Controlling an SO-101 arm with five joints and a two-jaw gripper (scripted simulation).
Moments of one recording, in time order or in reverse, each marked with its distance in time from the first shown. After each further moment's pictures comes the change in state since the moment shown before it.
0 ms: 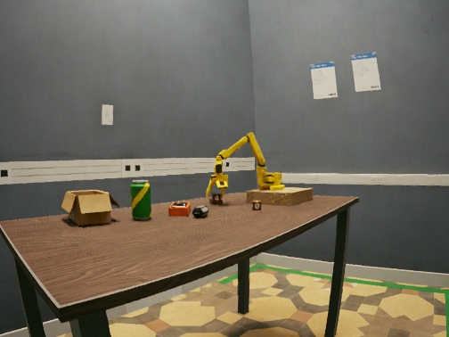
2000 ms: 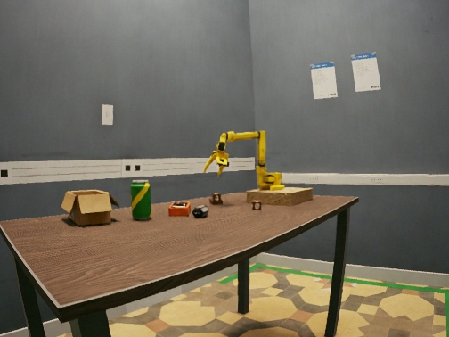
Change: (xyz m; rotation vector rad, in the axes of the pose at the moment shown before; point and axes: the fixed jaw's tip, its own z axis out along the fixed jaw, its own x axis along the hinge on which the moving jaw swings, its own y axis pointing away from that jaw) arm 0.002 -0.012 -0.093 0.207 0.034 0.000
